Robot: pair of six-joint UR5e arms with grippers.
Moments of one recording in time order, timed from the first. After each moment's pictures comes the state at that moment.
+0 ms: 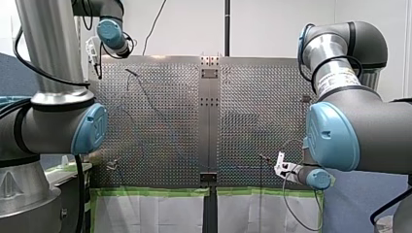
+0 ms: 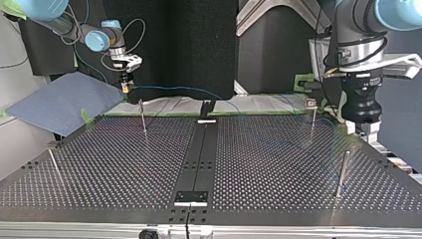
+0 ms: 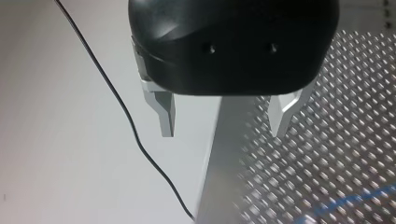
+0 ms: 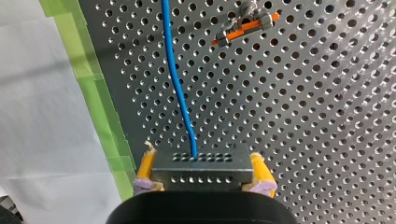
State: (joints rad) left arm 0.06 -1.23 -1.87 -3.09 -1.70 -1.80; right arm 1.66 -0.66 1.88 -1.05 1.21 1.79
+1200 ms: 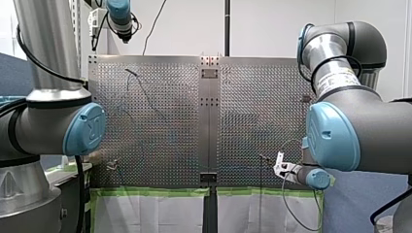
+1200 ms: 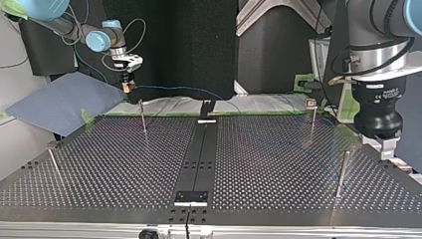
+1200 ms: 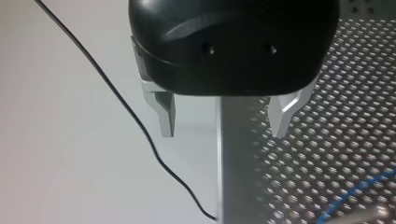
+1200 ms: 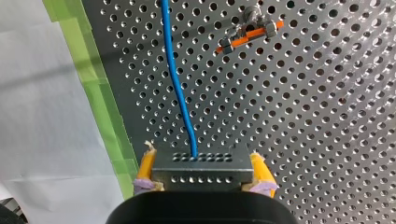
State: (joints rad) left arm -0.04 -1.31 -1.58 -3.40 -1.88 -1.56; right arm 1.67 -0.66 1.88 -1.04 1.21 1.79
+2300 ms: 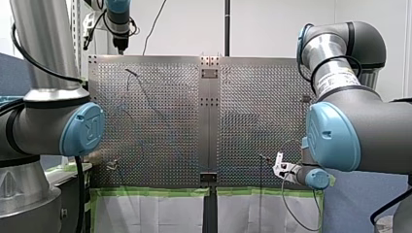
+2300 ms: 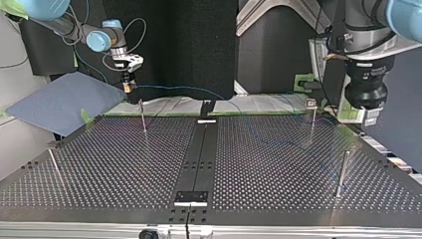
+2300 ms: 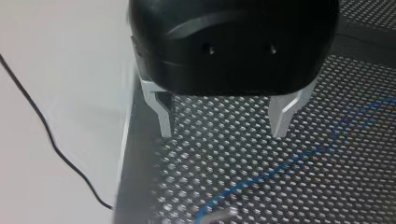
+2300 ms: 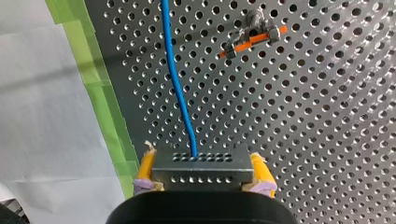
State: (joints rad) left arm -0.08 -1.31 -1.61 -3.66 -1.96 -1.60; right arm 1.67 -0.66 1.88 -1.04 1.21 1.79
